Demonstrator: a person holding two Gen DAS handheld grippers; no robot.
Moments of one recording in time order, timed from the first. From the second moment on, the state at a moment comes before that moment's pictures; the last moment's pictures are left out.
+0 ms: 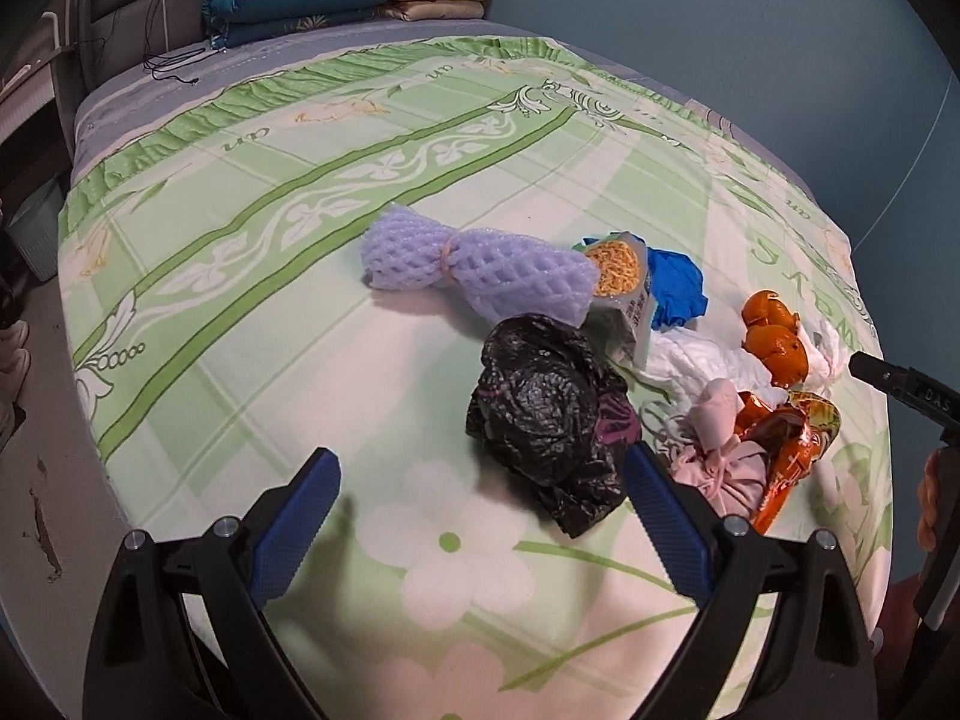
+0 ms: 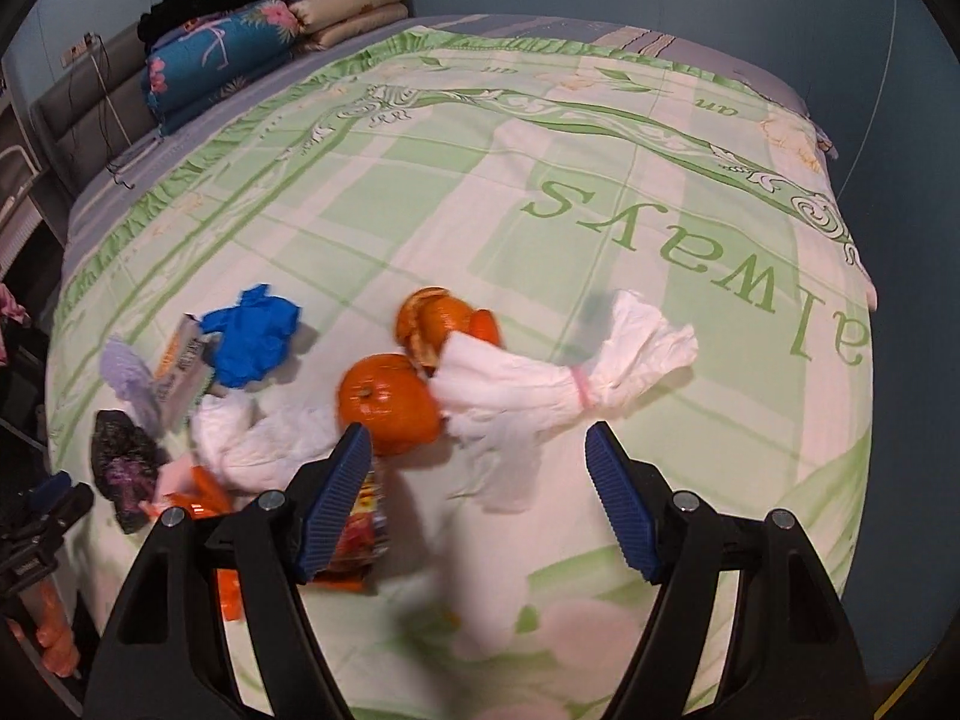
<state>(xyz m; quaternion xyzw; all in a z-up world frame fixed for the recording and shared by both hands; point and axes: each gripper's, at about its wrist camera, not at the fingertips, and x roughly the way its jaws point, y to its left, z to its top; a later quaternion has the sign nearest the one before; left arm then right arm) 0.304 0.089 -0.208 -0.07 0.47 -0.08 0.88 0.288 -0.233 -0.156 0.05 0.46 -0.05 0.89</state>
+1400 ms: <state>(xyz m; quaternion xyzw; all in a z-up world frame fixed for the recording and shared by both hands) 0.338 0.057 -0.234 -0.11 0.51 -0.15 0.84 0.343 -0.244 -0.195 -0.02 0.48 -0.07 0.87</state>
